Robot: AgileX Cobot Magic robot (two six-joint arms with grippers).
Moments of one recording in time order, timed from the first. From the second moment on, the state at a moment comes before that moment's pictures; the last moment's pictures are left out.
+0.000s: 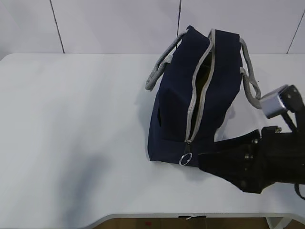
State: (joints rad) left arm -0.07 1.50 -1.64 -0.94 0.90 0.90; right arm 0.16 1.34 -0.44 1.79 0.73 -1.96
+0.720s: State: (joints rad) left arm -0.07 1.50 -1.64 -0.94 0.90 0.90; right arm 0.16 1.55 -0.46 1.80 0.91 -2.32
